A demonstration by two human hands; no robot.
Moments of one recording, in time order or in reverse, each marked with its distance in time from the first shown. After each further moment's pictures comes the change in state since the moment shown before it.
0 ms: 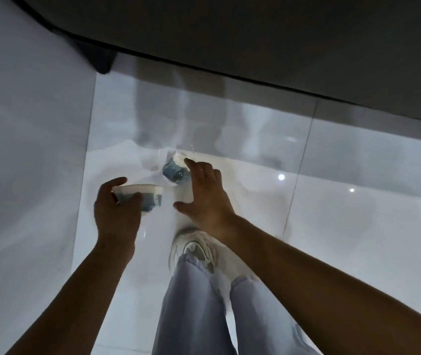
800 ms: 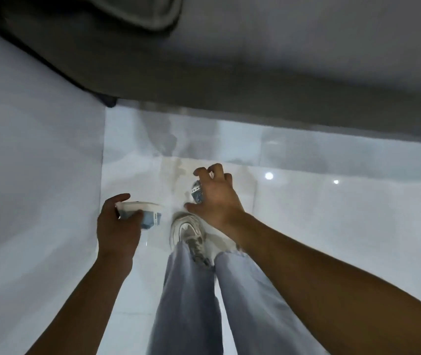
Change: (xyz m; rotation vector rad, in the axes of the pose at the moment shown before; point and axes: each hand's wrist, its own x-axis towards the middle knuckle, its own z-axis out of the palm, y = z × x) left_hand -0.113 0.069 -0.064 0.020 -0.096 -0.007; right_hand -0.103 -0.060 -0.105 -0.083 0.020 0.137
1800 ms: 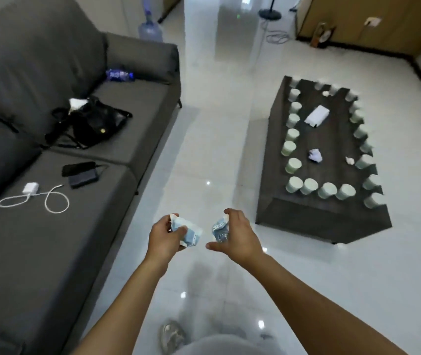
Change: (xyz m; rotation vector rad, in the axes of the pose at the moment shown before) left_hand -0.646 0.173 -0.010 0.840 -1.325 0.672; right_hand -0.716 -0.082 -0.176 0.784 1.131 0.924
